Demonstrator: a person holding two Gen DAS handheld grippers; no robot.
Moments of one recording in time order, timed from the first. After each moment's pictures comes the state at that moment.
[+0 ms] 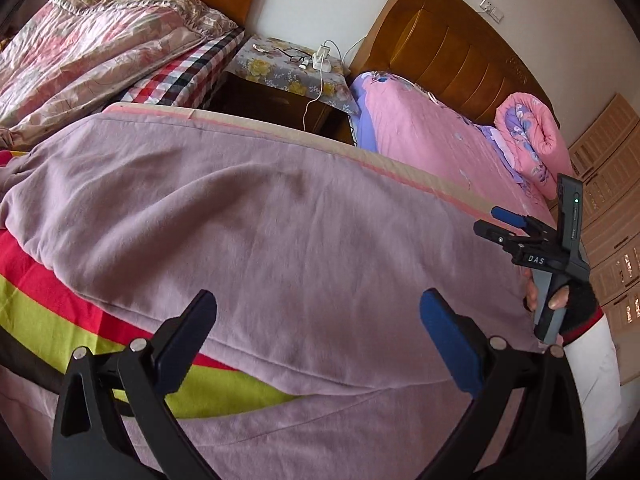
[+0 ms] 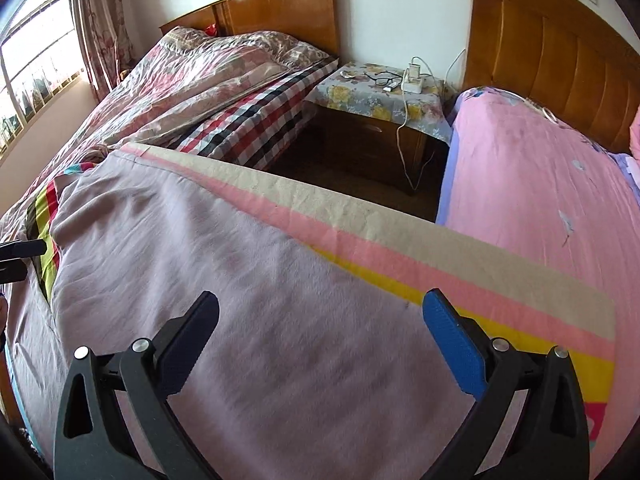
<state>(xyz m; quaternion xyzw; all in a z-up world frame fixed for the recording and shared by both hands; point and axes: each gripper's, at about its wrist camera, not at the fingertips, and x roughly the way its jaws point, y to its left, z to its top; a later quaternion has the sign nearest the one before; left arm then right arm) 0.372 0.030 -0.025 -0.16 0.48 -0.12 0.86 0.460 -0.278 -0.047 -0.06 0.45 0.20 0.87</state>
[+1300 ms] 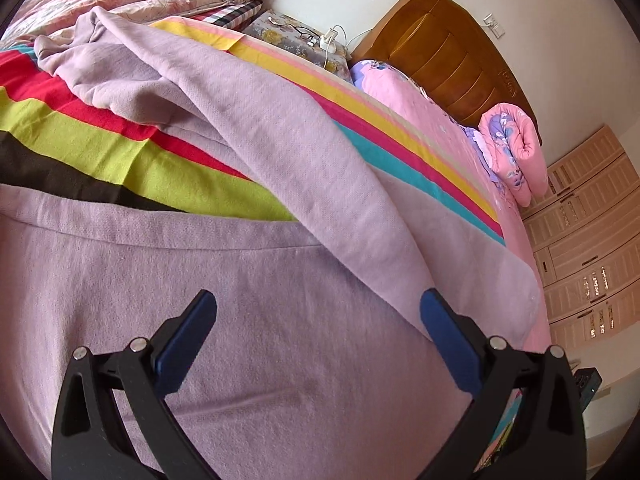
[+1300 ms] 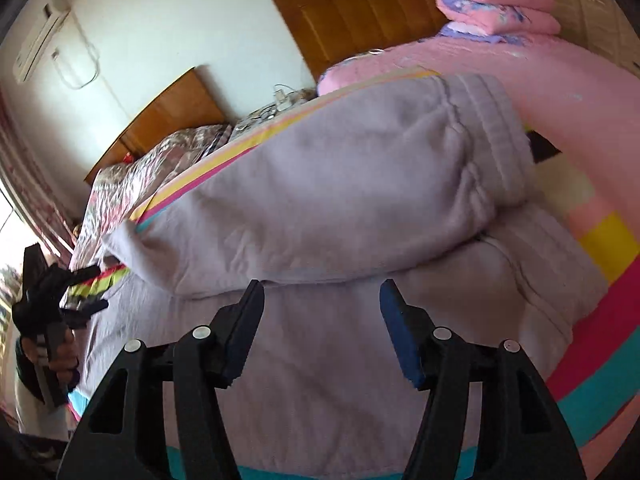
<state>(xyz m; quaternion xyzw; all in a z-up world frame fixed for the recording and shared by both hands) 0.234 0.075 -0.062 -0.23 0.48 -0.15 0.83 0.074 -0.331 -0.072 0.25 0.37 -0.04 0.90</state>
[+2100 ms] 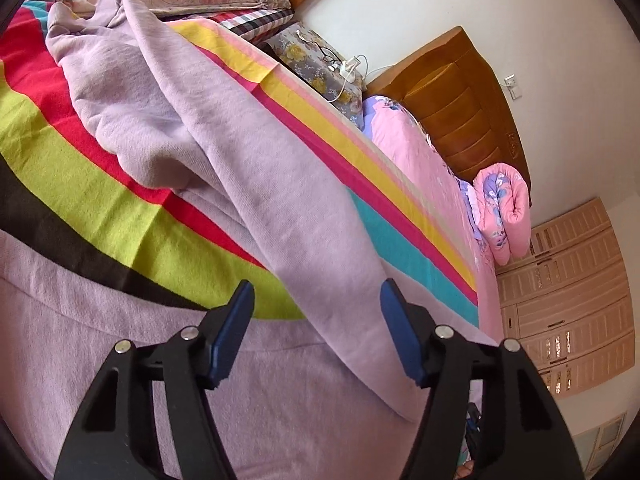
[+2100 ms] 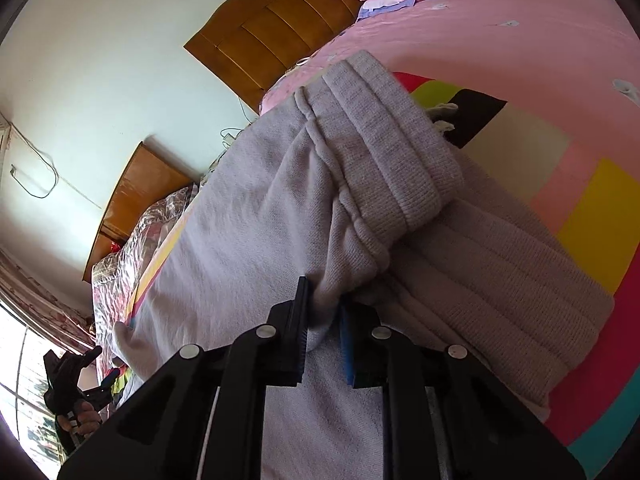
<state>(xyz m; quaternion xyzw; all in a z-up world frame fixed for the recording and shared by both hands) 0.288 0.126 -0.060 -0.34 0.46 -0.12 0.81 0.101 -0.403 -0.103 0.38 0.33 -0.08 0.86</state>
